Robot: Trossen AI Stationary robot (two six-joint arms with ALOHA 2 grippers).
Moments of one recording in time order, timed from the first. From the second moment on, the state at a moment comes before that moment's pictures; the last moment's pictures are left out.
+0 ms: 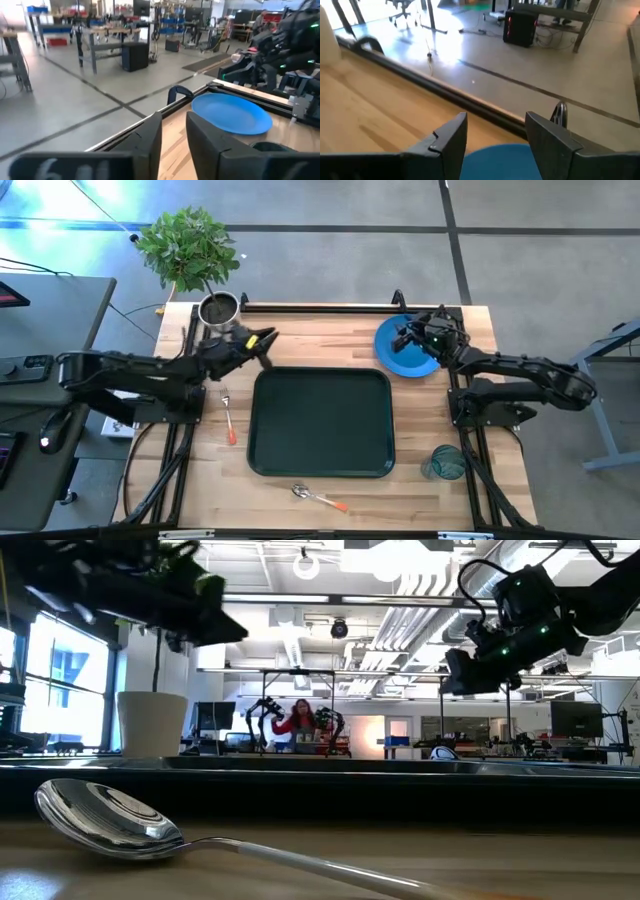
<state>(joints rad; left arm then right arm) 0.25 1.07 0.36 0.65 -0.46 -0.11 -0.64 1.04 0.31 0.43 0.33 0.08</state>
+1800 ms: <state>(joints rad) 0.50 1.73 0.71 0.54 -0.32 0.04 -0.26 0.88 0.31 -0.65 0.19 1.53</state>
